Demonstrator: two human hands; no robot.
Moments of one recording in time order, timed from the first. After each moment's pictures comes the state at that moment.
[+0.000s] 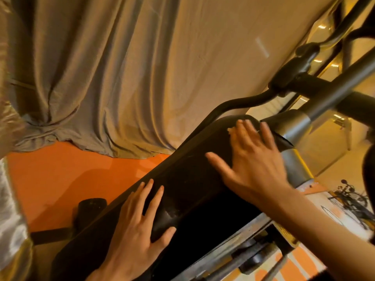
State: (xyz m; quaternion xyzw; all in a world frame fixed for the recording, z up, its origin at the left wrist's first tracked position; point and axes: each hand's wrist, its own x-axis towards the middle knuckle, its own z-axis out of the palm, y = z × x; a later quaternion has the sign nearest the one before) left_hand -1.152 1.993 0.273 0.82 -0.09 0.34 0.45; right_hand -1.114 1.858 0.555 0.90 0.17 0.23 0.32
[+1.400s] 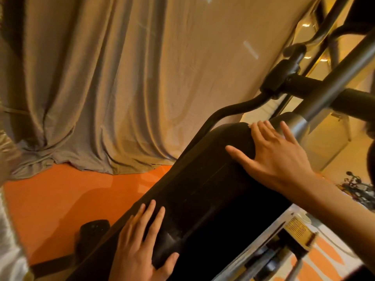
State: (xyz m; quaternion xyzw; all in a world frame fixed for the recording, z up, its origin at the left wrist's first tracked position) left_hand -1.139 1.996 0.266 0.83 -0.10 0.39 0.39; right_hand -1.087 1.829 0.596 0.92 0.12 0.24 0.28
